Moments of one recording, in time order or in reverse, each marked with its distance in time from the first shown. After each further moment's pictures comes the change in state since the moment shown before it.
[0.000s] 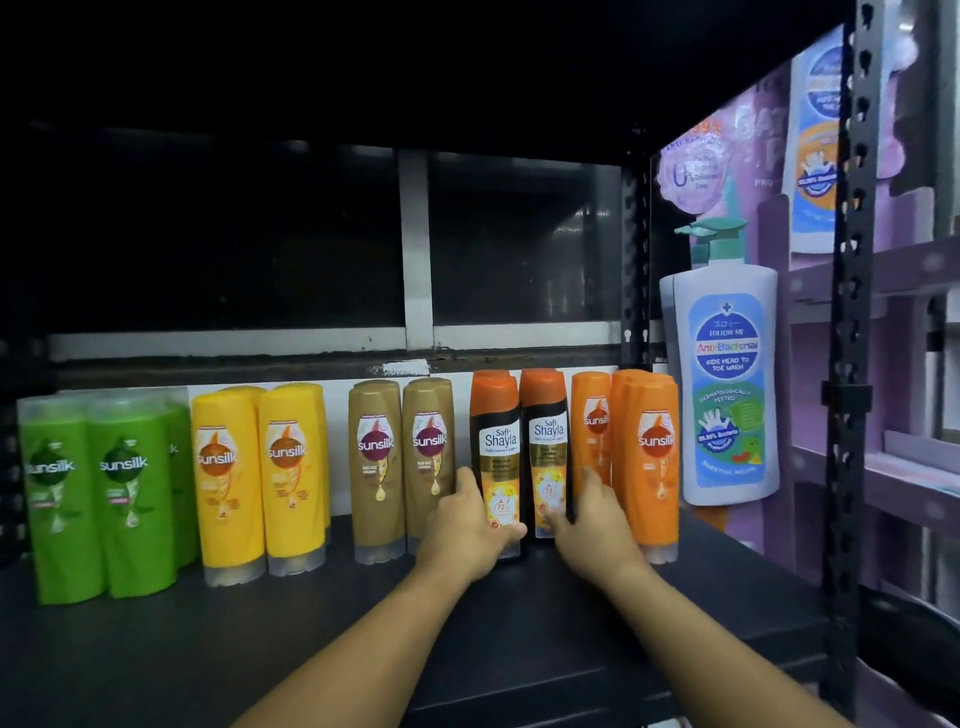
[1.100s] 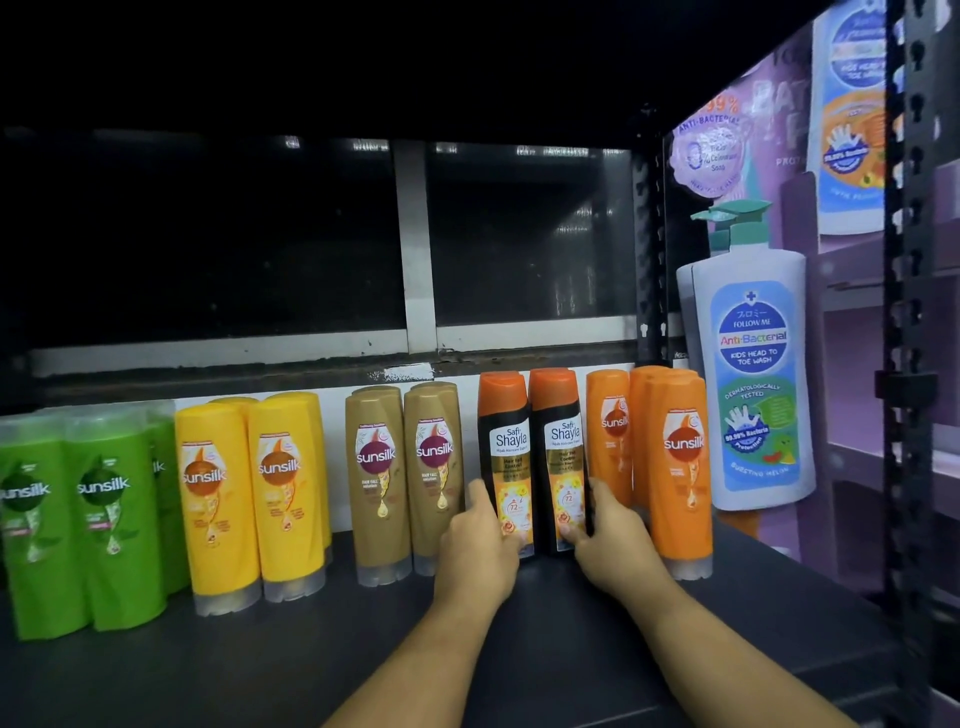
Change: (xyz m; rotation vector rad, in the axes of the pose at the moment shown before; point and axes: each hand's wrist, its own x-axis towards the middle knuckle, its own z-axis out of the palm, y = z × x) left_hand 0.021 -0.017 0.032 -0.028 0.127 0.022; right_hand 0.025 0.025 0.017 0.105 -0.055 -0.008
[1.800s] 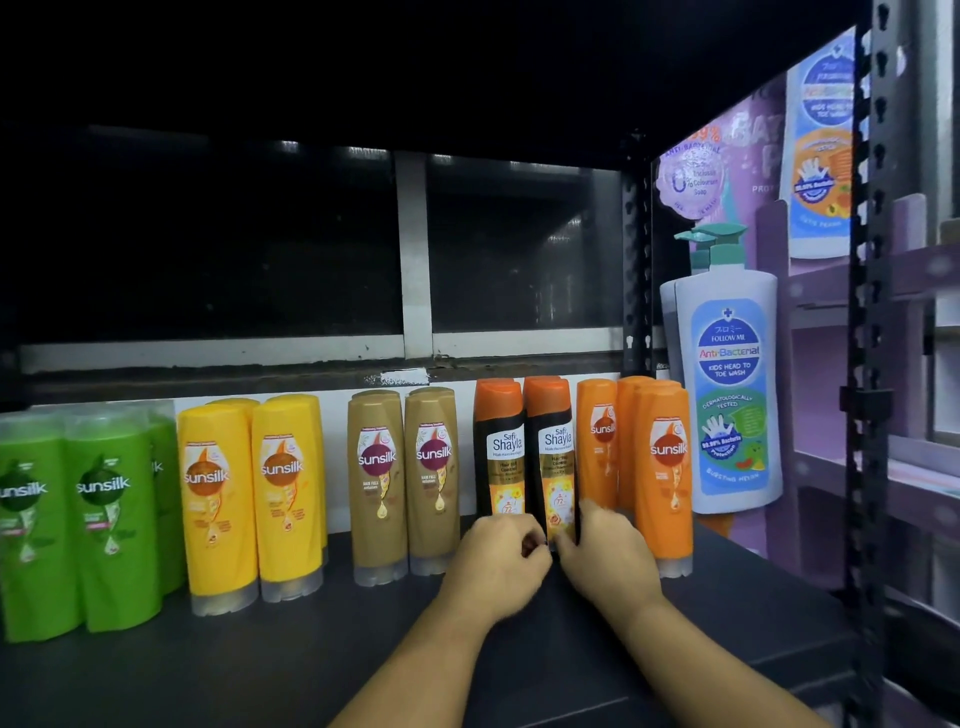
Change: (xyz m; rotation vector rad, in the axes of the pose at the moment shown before) left_hand -0.013 0.009 -0.010 -0.029 -0.218 0.273; right_hand -0.016 -0.010 0.001 -0.466 0.138 -0.052
